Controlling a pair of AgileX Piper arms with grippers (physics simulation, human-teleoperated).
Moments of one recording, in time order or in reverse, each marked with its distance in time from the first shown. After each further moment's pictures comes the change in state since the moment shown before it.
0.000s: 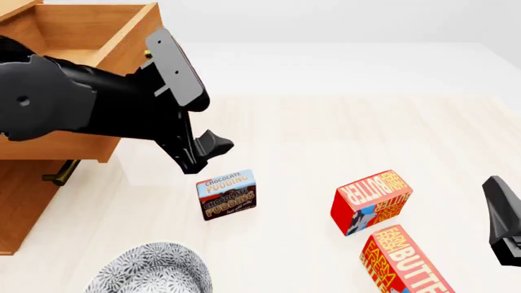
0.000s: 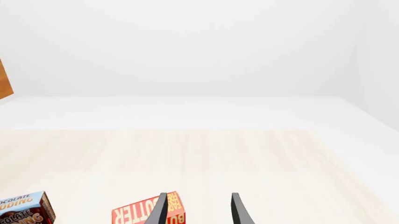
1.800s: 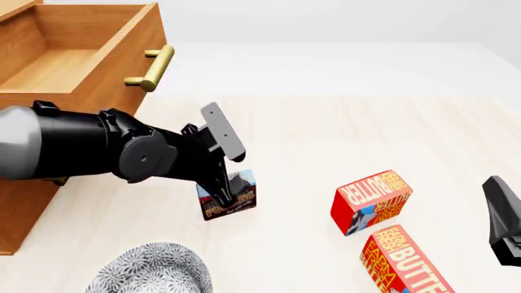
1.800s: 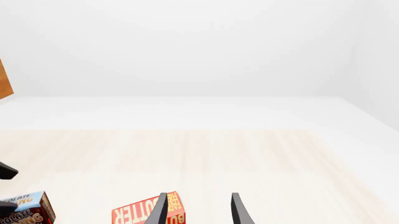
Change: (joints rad) left arm 0.010 0.318 0.100 -0.274 -0.032; right arm 0.000 0.000 0.000 0.000 0.000
